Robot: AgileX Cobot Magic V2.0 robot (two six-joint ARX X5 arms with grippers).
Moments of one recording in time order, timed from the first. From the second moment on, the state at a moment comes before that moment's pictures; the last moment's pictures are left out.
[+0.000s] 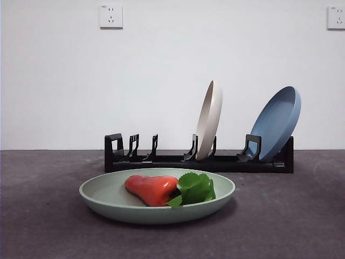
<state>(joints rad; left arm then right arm) -1.12 1.11 1.50 -1.23 -0.20 -0.12 0.82 0.86 1.06 -1.11 -0.10 0.19</state>
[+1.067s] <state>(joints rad) -0.24 0.76 1.28 -0.47 0.05 0.18 0.82 0.86 1.06 -1.11 -0.10 0.19</state>
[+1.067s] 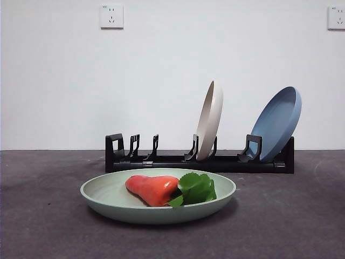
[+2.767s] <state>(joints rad) 0.00 0.01 0.02 -0.19 0.00 0.00 0.82 0.85 1.06 -1.11 -0.10 0.19</state>
